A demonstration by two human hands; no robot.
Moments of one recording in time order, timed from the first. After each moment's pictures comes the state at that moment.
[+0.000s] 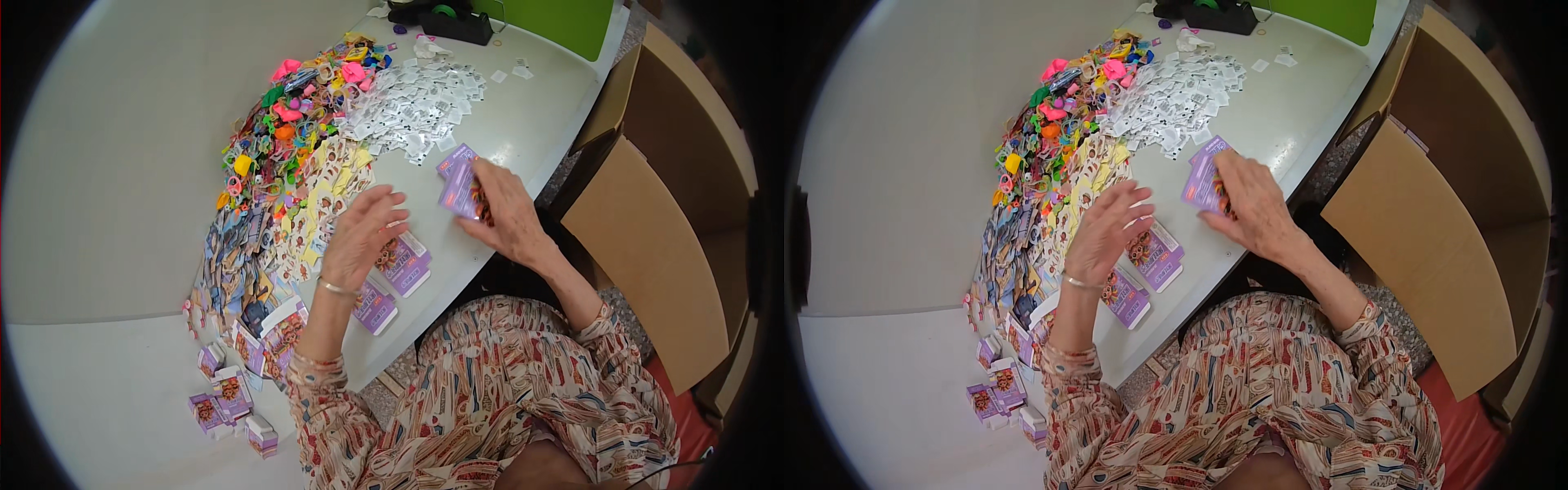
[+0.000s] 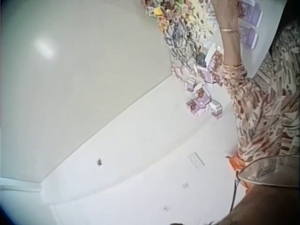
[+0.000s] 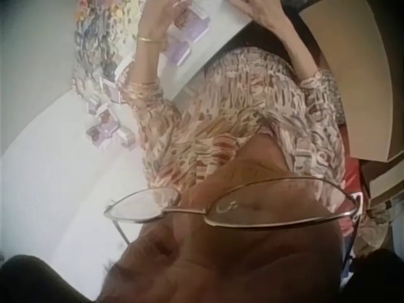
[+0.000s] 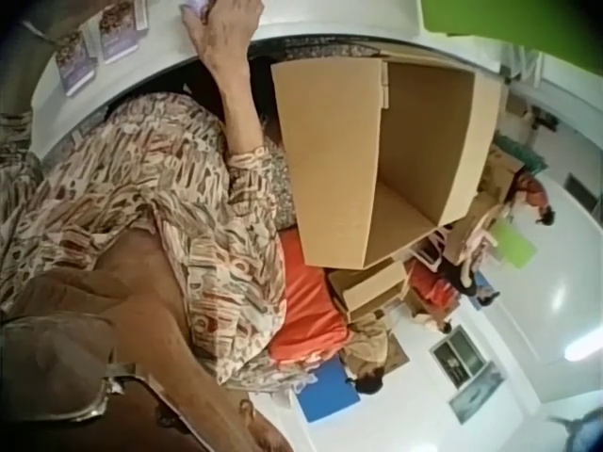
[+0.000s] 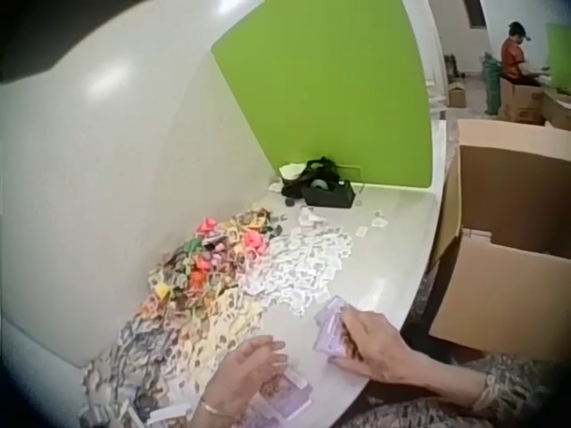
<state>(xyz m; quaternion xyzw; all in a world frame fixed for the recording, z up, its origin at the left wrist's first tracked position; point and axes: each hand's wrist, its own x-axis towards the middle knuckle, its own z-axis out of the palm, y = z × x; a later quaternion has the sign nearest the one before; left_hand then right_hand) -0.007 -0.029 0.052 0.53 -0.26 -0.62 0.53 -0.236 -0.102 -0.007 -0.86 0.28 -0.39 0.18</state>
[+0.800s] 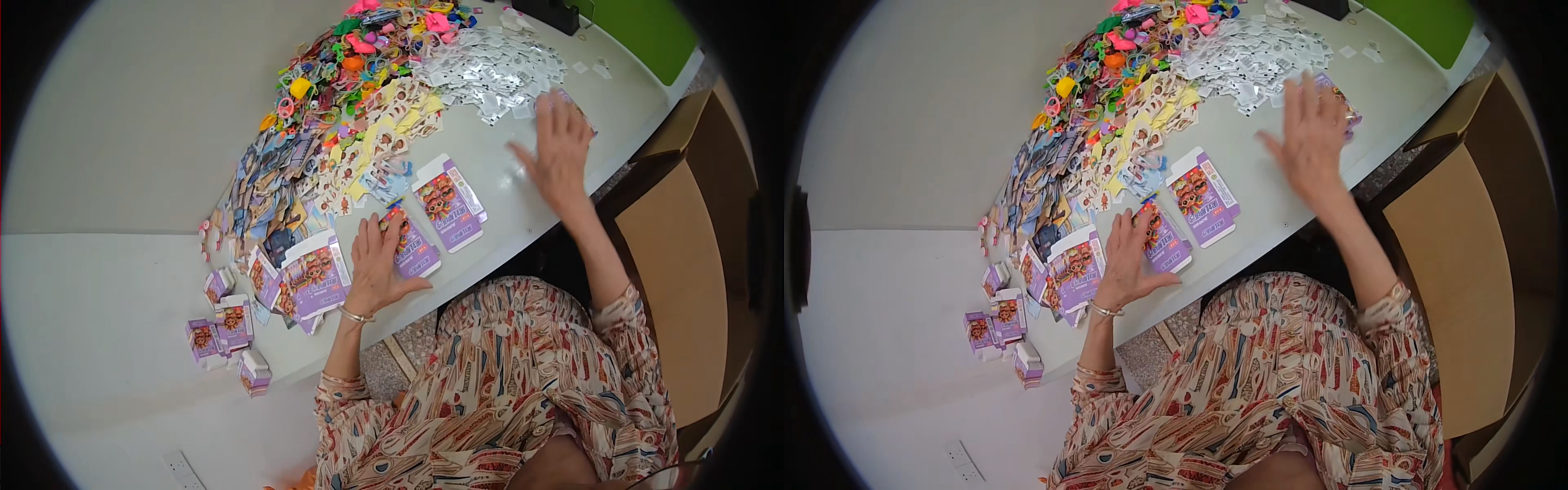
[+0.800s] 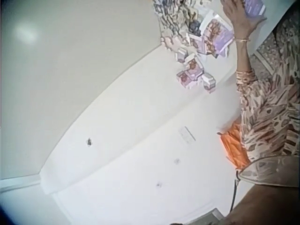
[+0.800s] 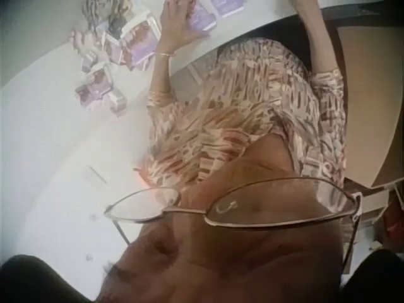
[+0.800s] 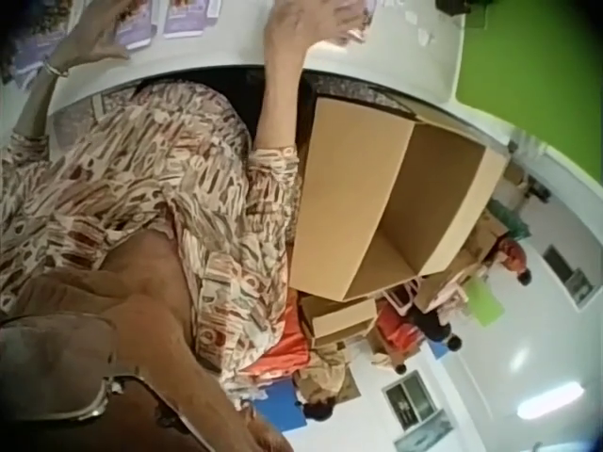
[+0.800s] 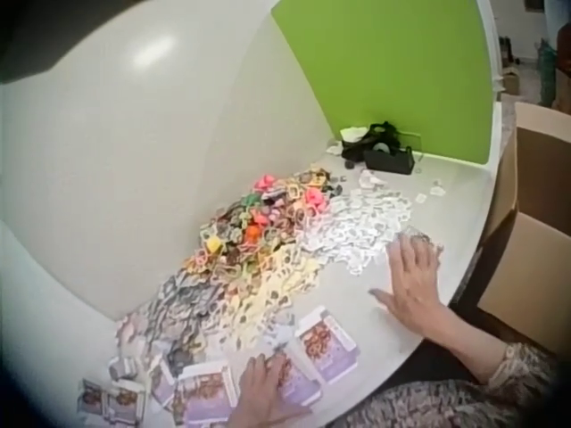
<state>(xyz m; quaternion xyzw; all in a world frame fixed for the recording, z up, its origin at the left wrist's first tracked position) 0.029 0.128 0.001 0.77 -0.62 -0.10 0.10 -0.179 -0.127 -0.015 -0.83 0.43 -0.34 -0.10</state>
